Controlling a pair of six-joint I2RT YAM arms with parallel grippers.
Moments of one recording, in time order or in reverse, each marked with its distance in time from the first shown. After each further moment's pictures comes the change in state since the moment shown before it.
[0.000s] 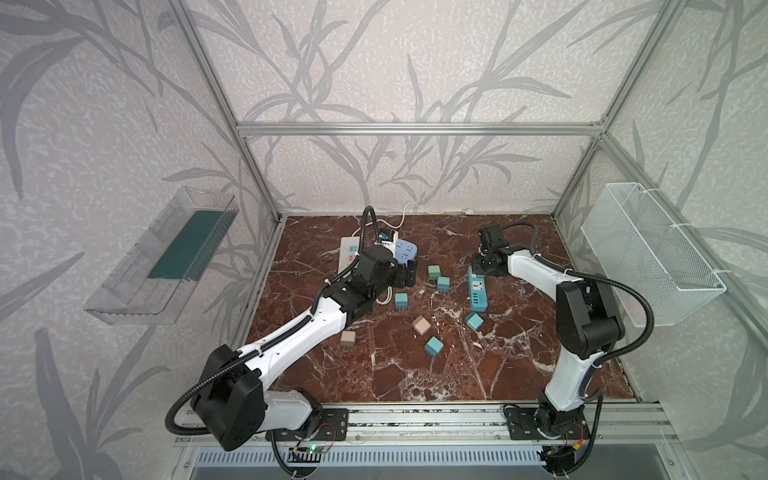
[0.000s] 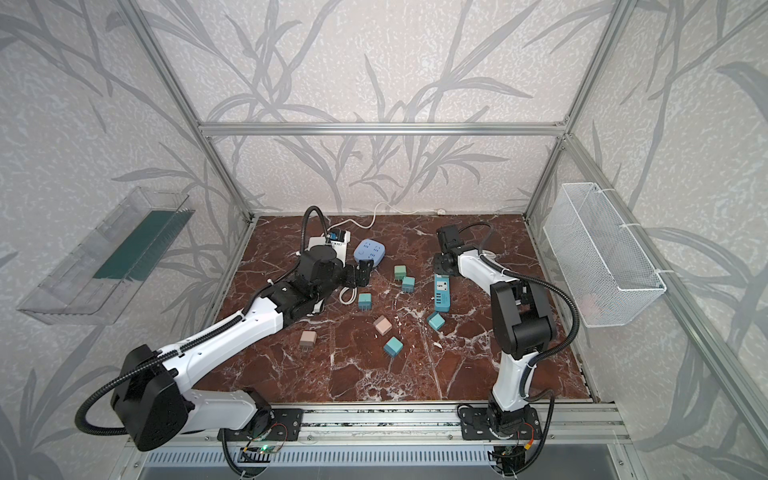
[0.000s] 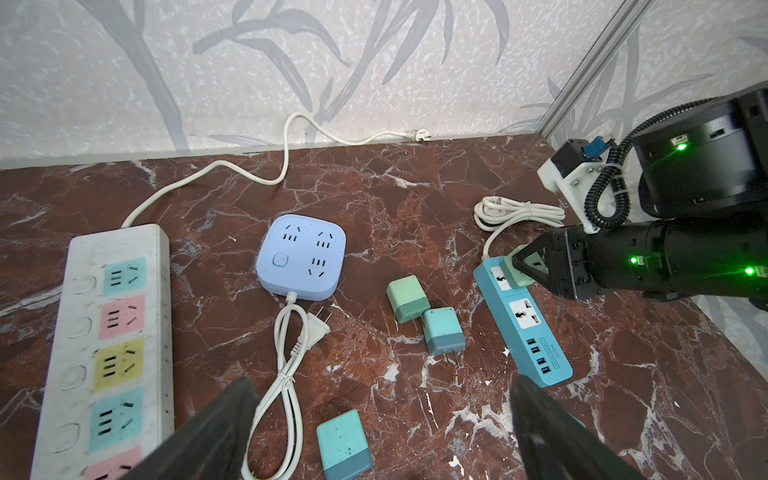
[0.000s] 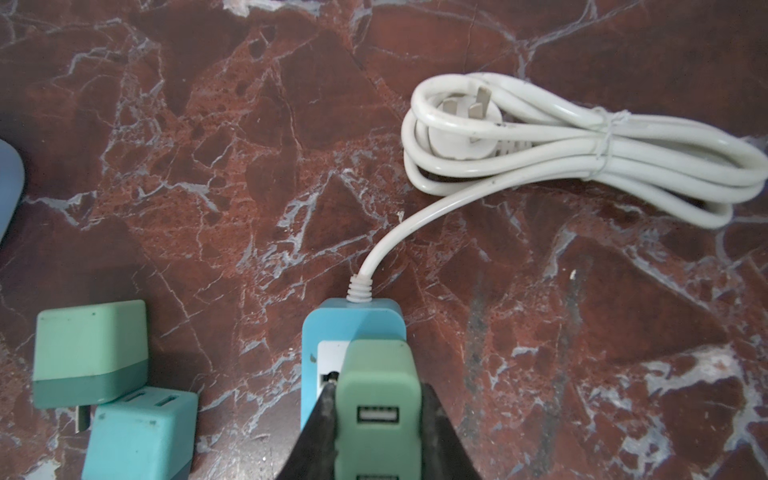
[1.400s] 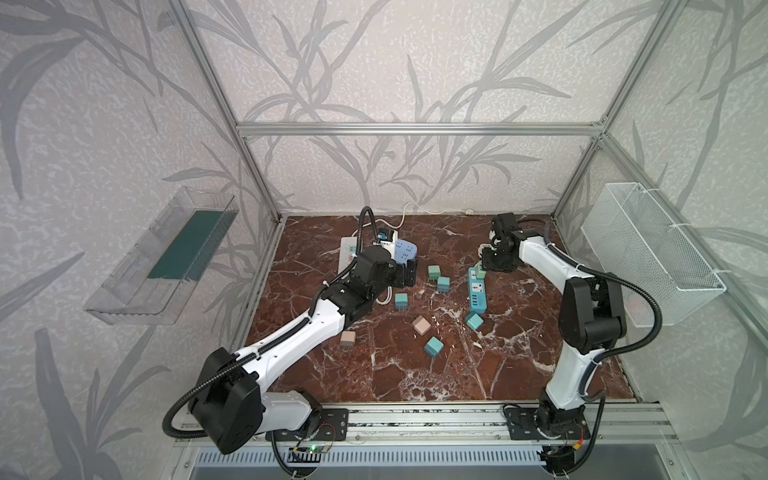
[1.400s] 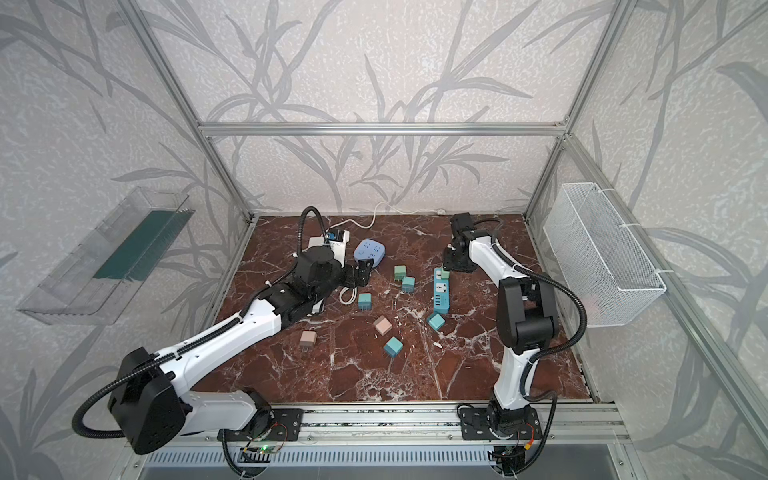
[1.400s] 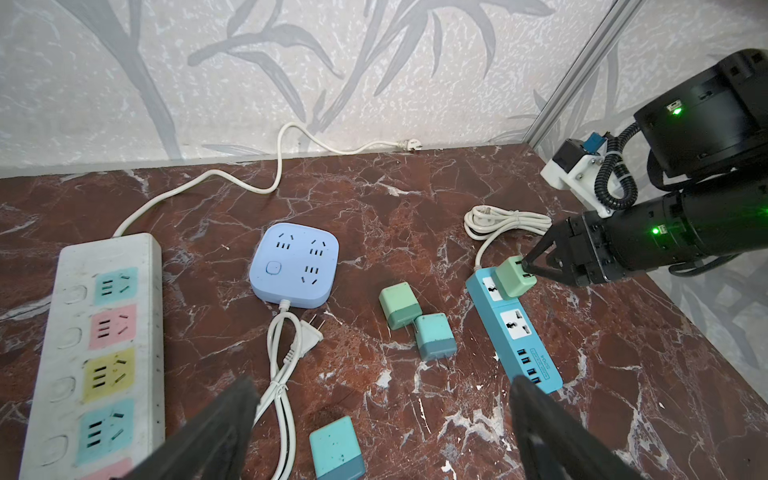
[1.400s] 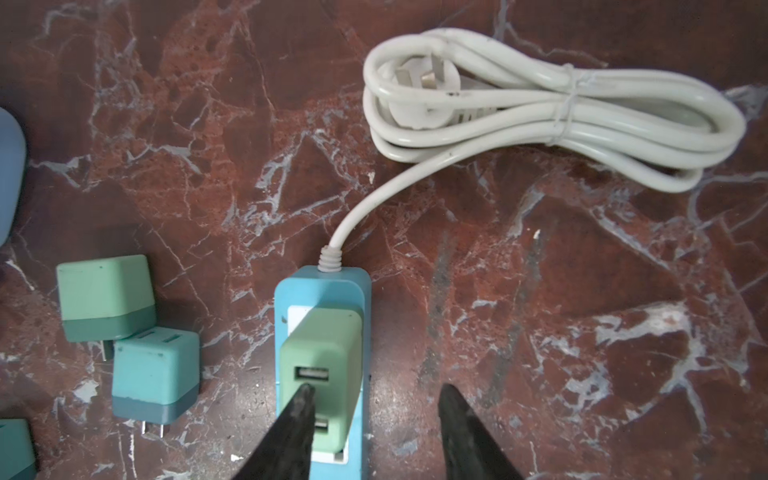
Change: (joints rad) left arm 0.000 -0.011 -0.015 0.029 0.015 0.000; right arm -0.103 0.021 0.171 -0.259 -0.121 -0.073
